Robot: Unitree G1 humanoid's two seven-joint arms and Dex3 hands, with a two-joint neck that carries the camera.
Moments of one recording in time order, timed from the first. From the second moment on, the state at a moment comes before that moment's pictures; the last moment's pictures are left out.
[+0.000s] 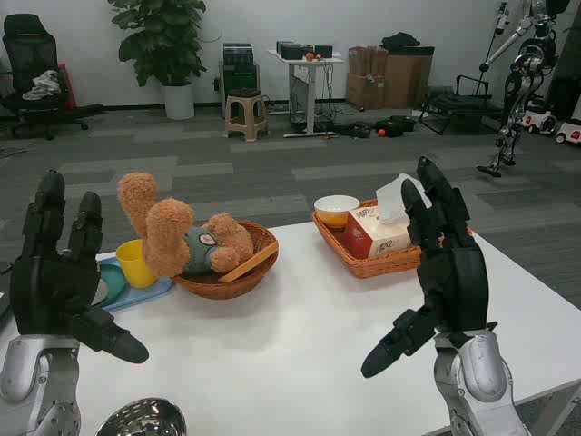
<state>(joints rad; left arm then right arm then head) -0.45 0.31 0.02 0.51 -0.75 -0.80 -0.26 -0.31 -0.30 0.05 0.08 0.33 -0.61 -0.11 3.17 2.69</state>
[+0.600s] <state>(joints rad) -0.50 0.19 -0.05 0.61 -0.69 -0.86 -0.19 -0.31 -0.34 0.09 0.11 0.42 -0.62 -0.10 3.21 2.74</state>
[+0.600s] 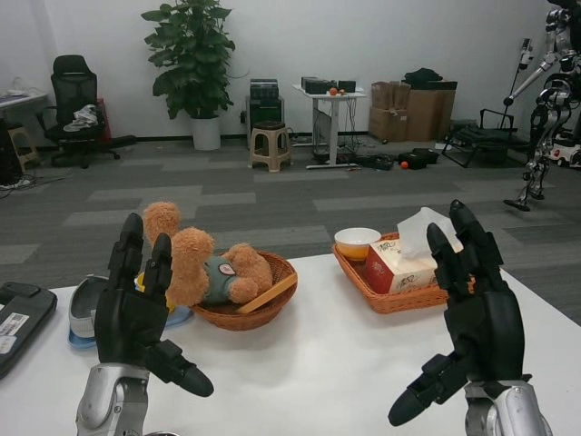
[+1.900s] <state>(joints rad) -0.35 0.21 0.11 0.50 -0.69 -0.85 -0.19 -0.31 -0.34 0.10 0.15 0.43 -0.62 -0.10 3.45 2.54</state>
